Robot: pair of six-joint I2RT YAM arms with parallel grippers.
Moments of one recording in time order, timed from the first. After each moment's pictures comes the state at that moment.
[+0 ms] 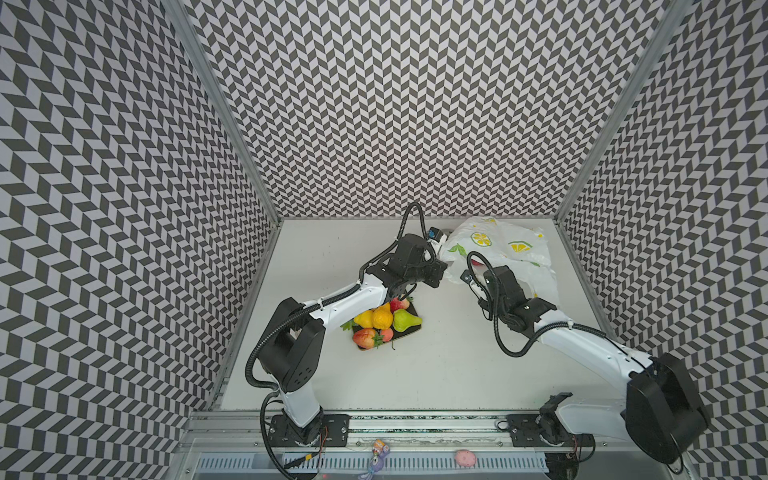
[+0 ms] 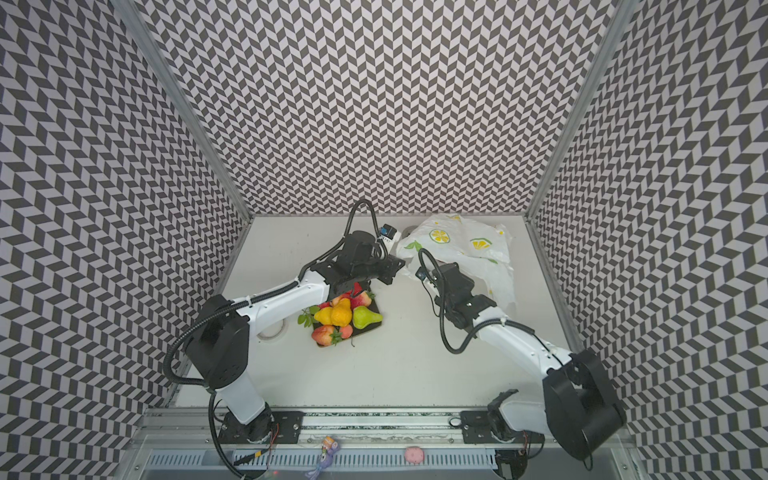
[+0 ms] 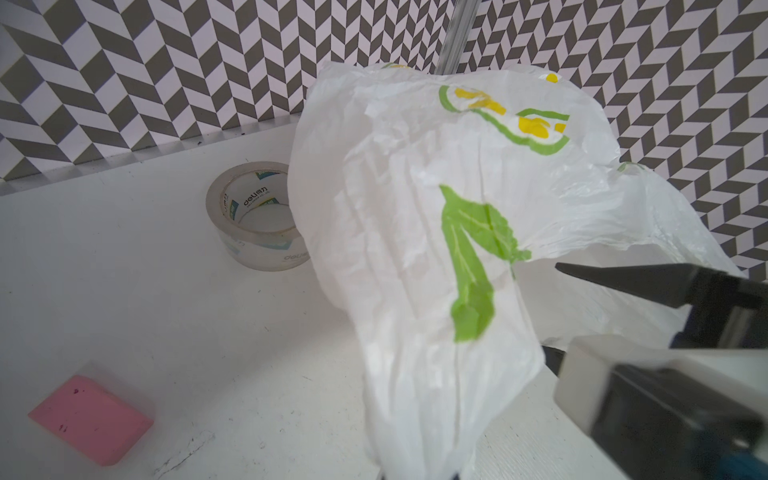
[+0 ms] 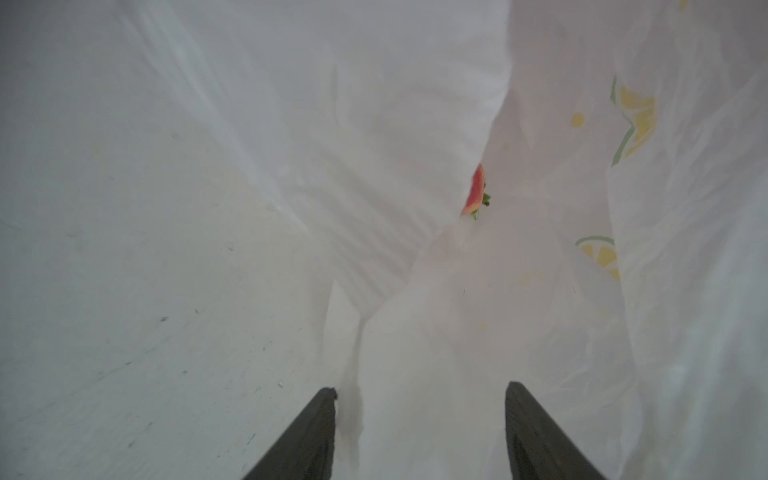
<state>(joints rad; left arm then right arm) -0.71 1.74 1.30 -0.07 0.21 -0.20 0.51 1.26 0.79 -0.28 0.44 -0.67</state>
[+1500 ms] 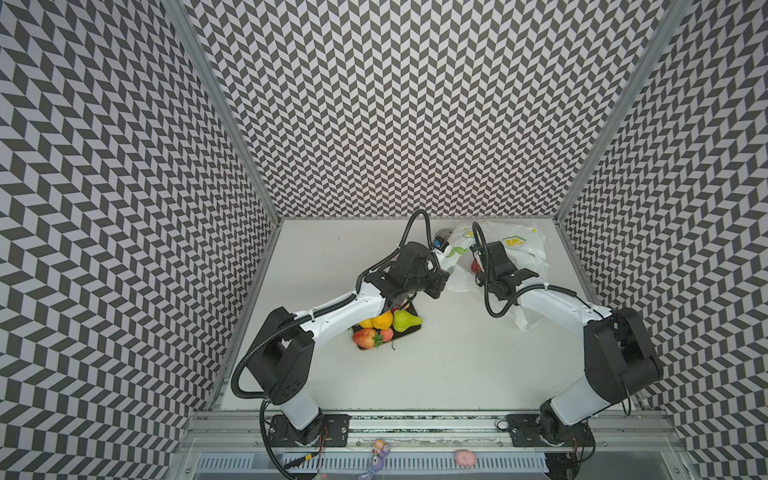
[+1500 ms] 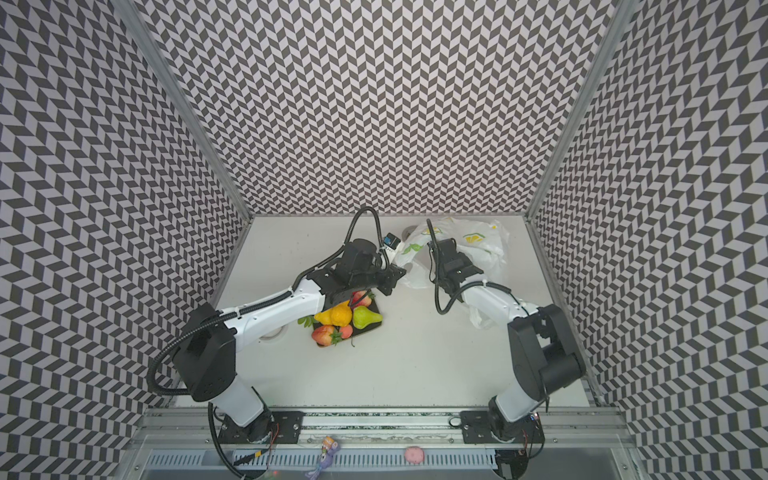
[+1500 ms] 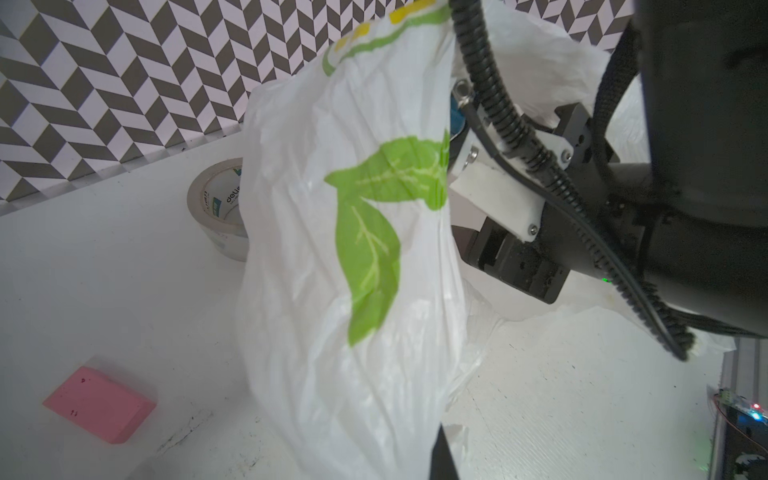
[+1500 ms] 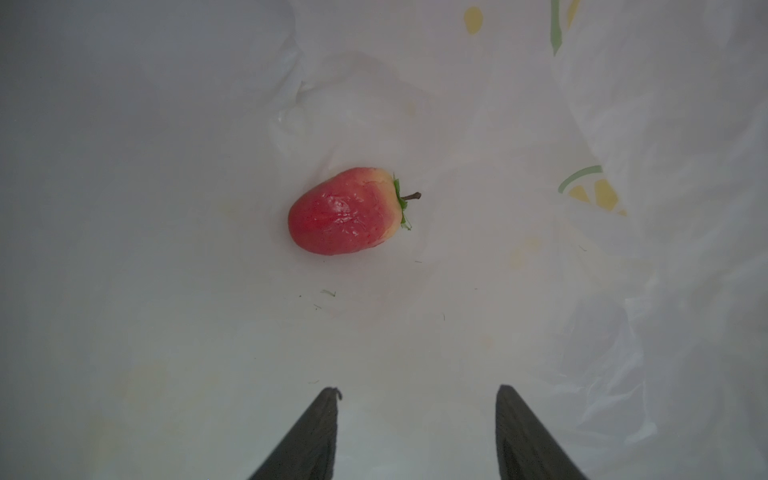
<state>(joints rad) -0.77 1.66 1.23 -0.11 0.19 -0.13 0.38 1.60 1.04 -0.31 0.55 -0.30</state>
